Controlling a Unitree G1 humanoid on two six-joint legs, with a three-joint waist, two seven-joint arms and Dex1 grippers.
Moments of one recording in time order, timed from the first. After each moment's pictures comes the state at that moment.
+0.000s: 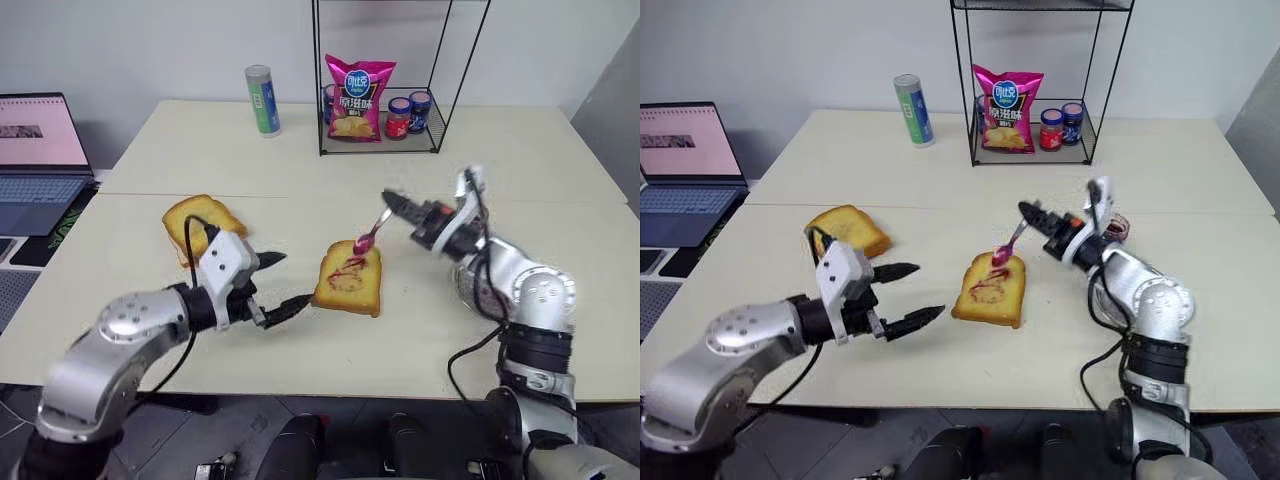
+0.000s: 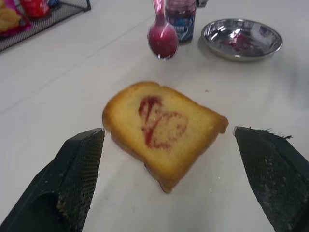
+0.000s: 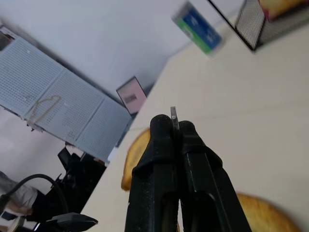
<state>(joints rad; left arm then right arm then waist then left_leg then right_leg) -0.24 0.76 0.10 -0.57 -0.59 0.74 -0.76 -0.65 -0.19 -0.39 -0.15 1.09 1.06 0.13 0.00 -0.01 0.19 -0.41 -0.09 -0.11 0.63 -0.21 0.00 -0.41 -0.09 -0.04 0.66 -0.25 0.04</state>
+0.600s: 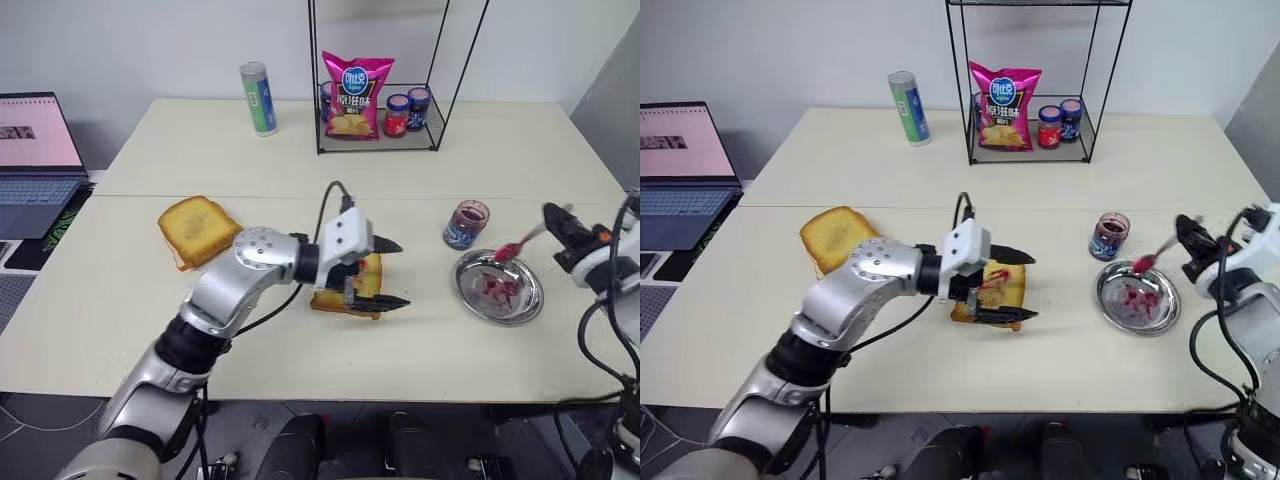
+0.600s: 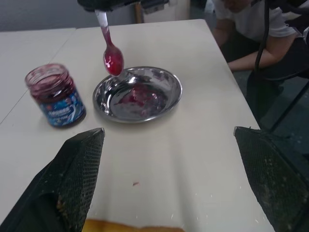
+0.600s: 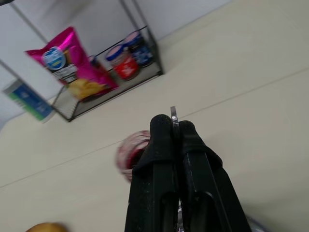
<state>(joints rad) -0.69 0.46 -0.39 -0.16 -0.37 0.46 -1.04 -0.22 -0.49 -0.67 -0.33 1.02 0.90 -0.05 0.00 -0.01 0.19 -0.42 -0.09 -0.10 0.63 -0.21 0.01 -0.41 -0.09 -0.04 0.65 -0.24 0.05</state>
